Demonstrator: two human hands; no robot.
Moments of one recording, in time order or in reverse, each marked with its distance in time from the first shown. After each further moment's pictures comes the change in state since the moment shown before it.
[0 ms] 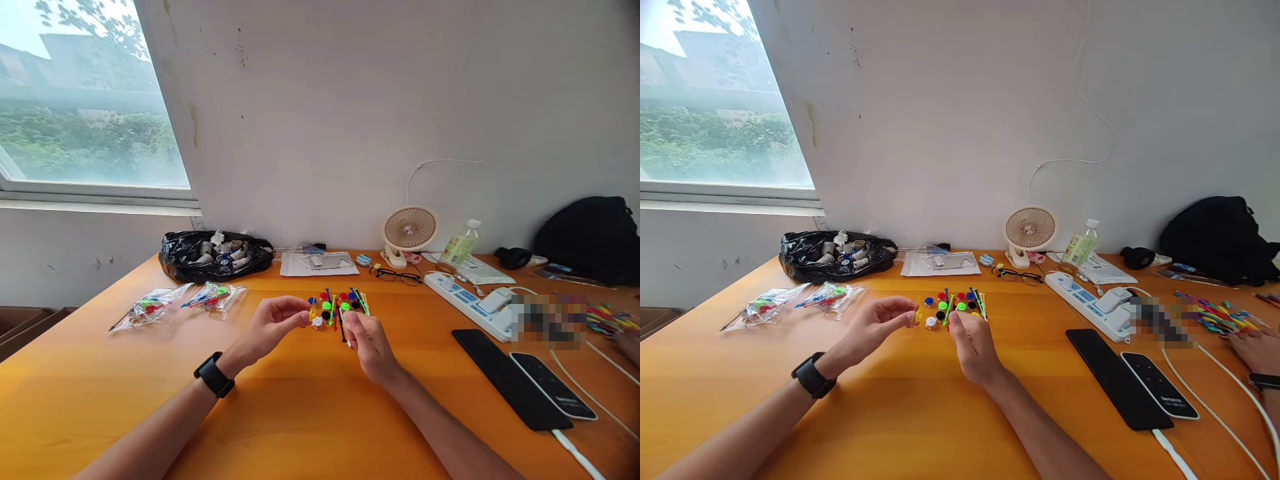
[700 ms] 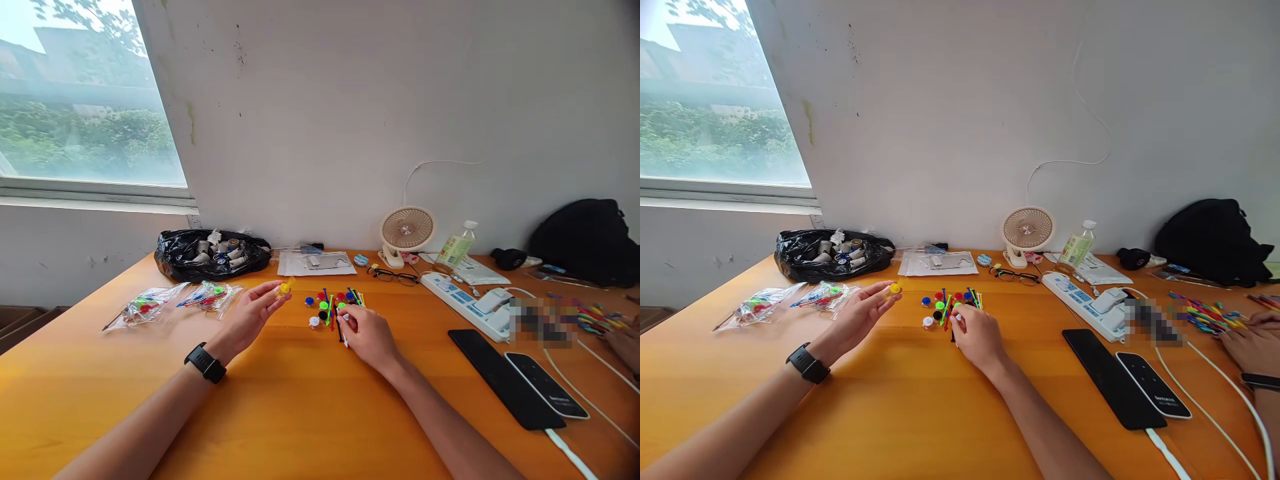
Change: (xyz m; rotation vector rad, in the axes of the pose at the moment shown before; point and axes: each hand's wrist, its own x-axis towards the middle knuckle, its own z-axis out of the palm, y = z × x) left_hand 0.017 -0.014 -0.034 -0.487 0.245 -0.098; right_hand 0.012 0.021 -0.013 -0.580 -0.088 0.207
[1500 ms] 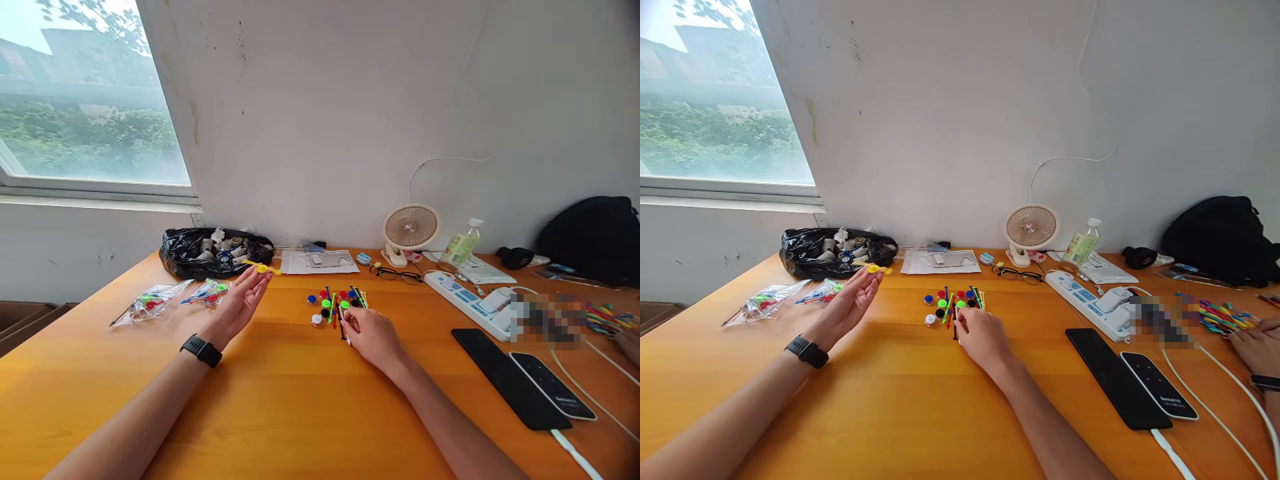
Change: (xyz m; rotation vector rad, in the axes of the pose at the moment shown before) left_hand 0.015 0.021 -0.023 -0.268 0.172 0.046; right_hand 0.000 0.002 0.001 -0.175 -0.115 0.037
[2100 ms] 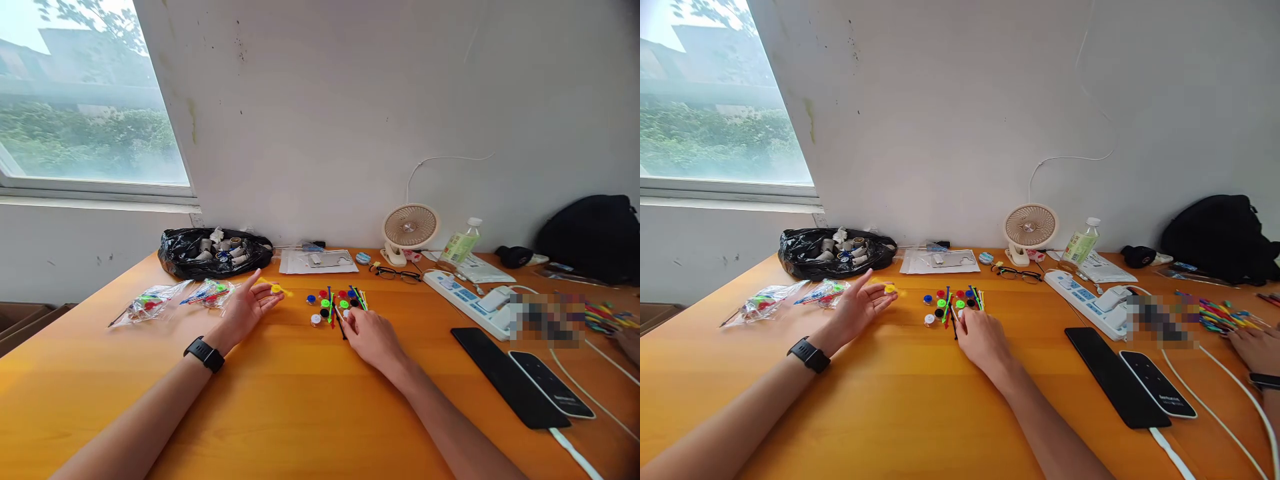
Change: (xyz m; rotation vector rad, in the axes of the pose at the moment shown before) left_hand -0.002 -0.013 0.000 0.244 0.027 -0.173; right_hand -0.001 0.001 0.004 -0.055 -0.035 0.073
